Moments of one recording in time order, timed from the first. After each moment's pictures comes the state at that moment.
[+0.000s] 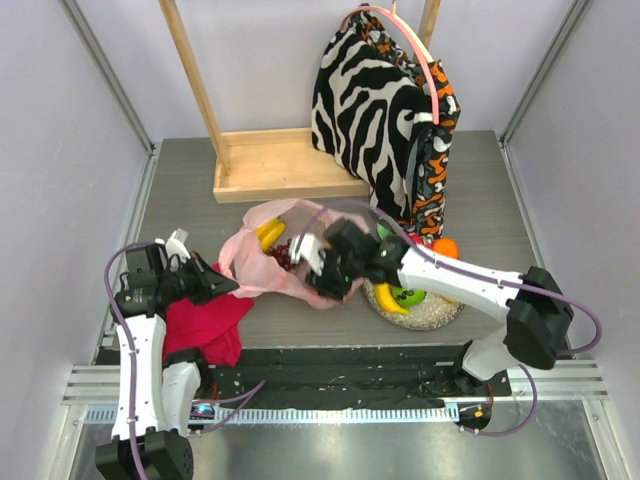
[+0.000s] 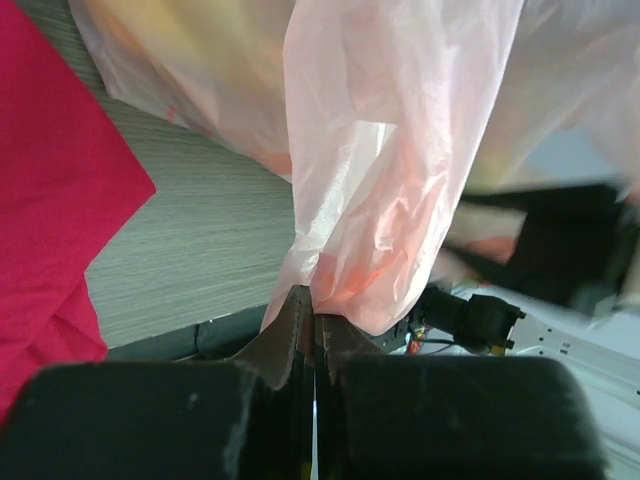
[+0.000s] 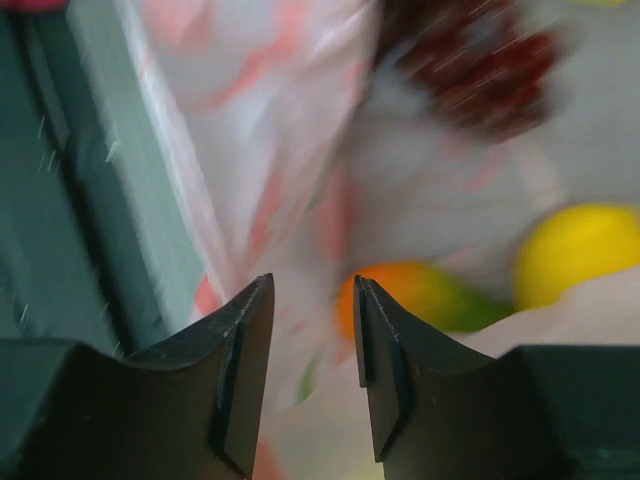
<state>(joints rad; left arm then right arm) 0.24 0.73 0.69 -0.88 0.76 -0.47 0.90 1.50 1.17 -0.47 -0.27 -0.31</state>
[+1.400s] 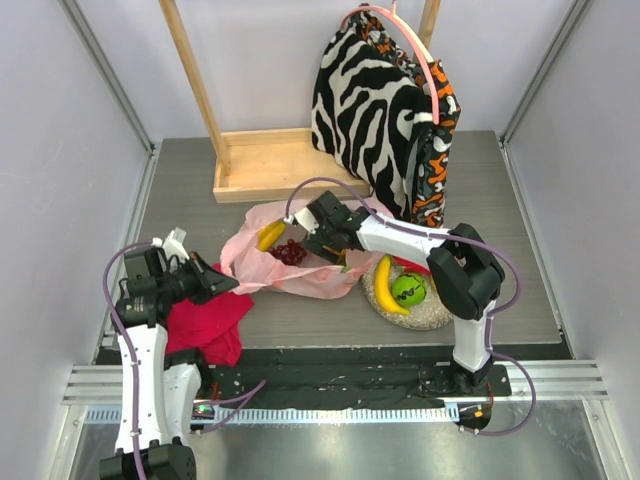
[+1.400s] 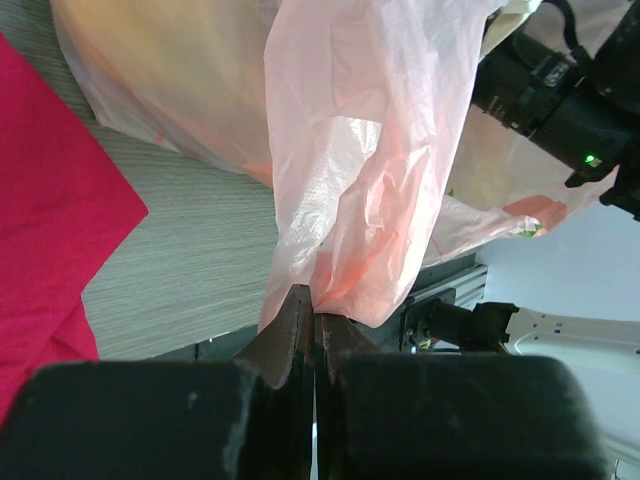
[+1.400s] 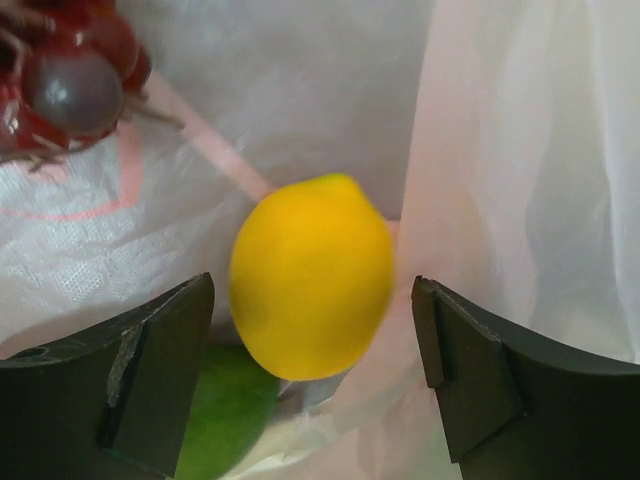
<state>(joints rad) 0.23 0.66 0.66 -0.82 0.77 -0.50 0.78 1.91 1.38 -0.41 0.21 -0.45</state>
